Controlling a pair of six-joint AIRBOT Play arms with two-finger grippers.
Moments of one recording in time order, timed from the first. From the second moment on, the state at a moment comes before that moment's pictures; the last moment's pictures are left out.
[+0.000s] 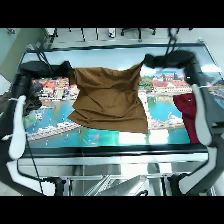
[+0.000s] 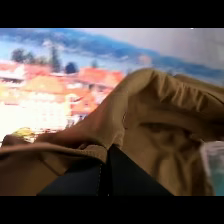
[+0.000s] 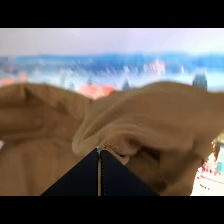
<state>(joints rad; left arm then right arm) -0.02 -1.76 1.71 -2.24 0.86 1.72 0.04 -1.88 1.83 2.35 -0.86 -1.82</state>
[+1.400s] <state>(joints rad) -0.03 -1.41 0.85 -2.25 1.03 1.57 -0.07 -2.21 2.01 2.44 -1.17 -1.81</state>
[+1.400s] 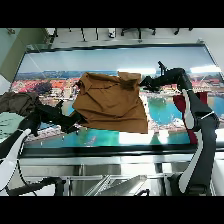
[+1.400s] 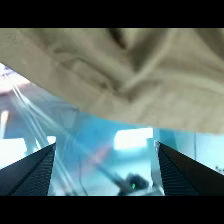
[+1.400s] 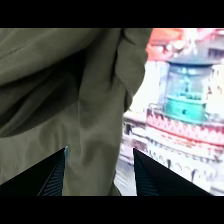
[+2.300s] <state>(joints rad) -0.08 -1.56 1.11 -2.29 0.97 1.60 -0.04 -2.24 2.01 2.45 -1.12 -1.71</state>
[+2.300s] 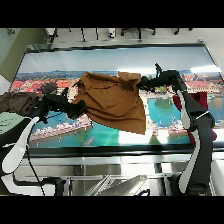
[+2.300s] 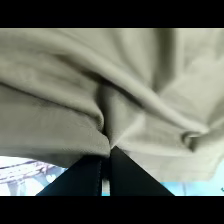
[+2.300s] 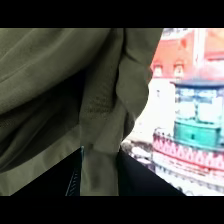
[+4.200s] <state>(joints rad) 0.11 -2.03 1.96 -2.17 1.18 1.72 0.54 -1.53 1.12 1.99 -0.95 -1.28</state>
